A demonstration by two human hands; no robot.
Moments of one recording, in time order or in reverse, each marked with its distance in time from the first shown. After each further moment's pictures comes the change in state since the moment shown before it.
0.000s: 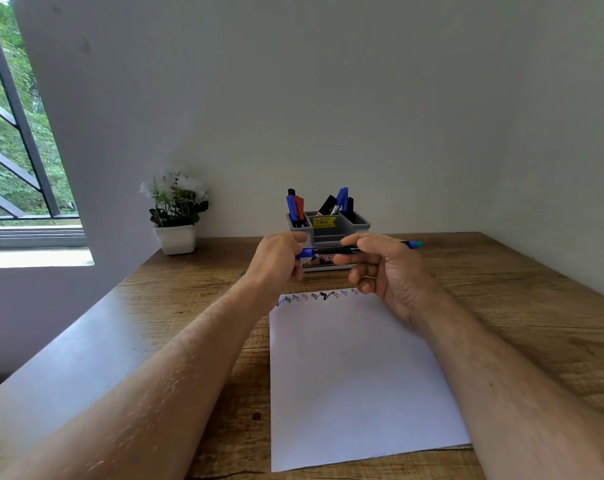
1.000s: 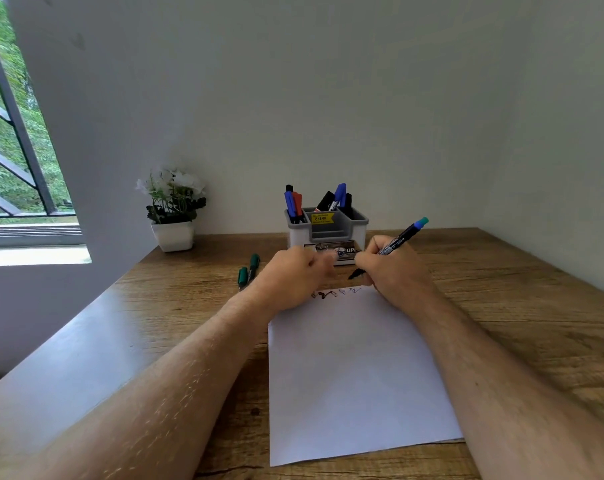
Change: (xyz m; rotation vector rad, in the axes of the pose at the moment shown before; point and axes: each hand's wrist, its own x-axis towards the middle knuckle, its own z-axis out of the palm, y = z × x) left_hand -0.009 -0.009 0.005 0.792 -0.241 0.263; right_hand 0.001 0.005 -0.004 -0.741 0.241 -0.072
